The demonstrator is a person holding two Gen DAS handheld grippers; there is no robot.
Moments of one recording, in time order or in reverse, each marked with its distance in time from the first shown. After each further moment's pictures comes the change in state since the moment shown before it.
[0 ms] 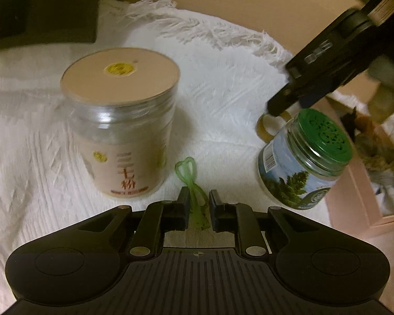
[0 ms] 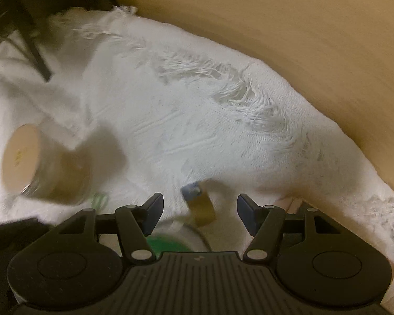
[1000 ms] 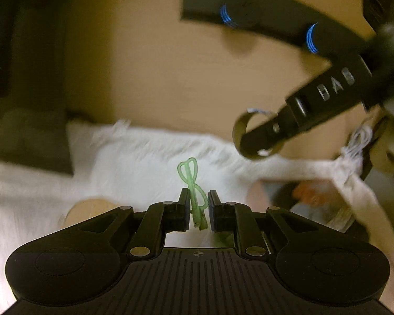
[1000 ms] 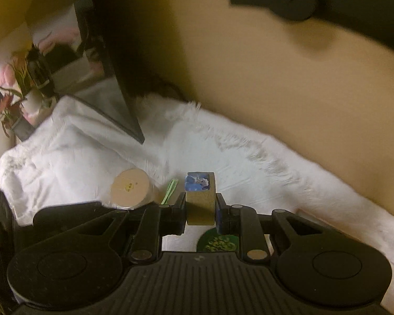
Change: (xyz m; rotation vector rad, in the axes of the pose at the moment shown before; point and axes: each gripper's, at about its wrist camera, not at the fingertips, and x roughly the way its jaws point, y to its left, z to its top) left arm -0.091 -0.076 0.078 0.157 -0.239 -0.049; right arm -0.161 0.011 -0.055 0.004 -0.351 0.182
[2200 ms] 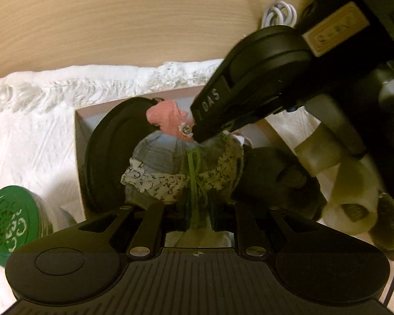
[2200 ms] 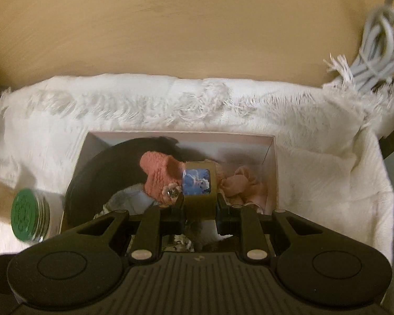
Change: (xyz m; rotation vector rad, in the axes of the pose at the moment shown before) left arm 0.136 -0.155 -0.057 0.225 0.344 -0.284; right arm 0.054 -0.187 -0.130 0.446 0.095 -0.316
